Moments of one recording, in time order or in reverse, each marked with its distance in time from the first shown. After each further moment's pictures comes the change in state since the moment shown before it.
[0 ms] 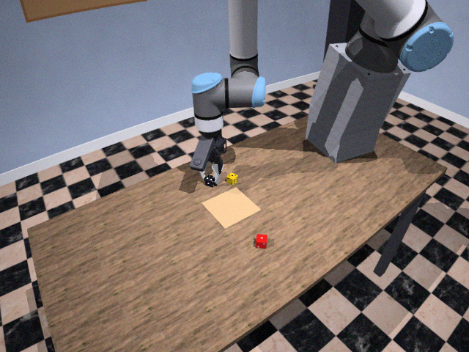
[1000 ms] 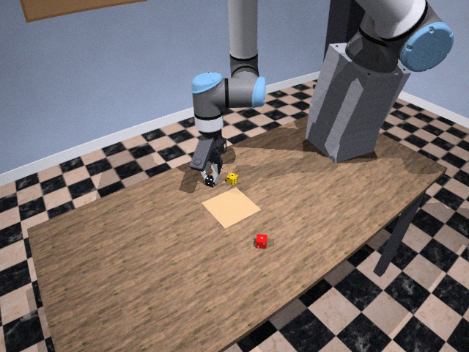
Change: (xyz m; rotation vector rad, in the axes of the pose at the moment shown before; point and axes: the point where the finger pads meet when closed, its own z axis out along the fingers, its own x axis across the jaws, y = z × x) arm 0.000 0.000 0.000 0.000 0.000 0.000
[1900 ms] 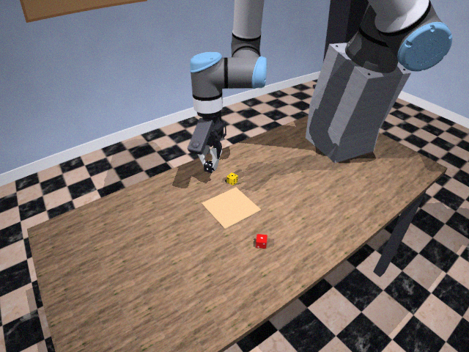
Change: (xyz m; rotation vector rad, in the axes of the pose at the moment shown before) arm 0.000 0.000 -0.063 0.000 0.001 0.000
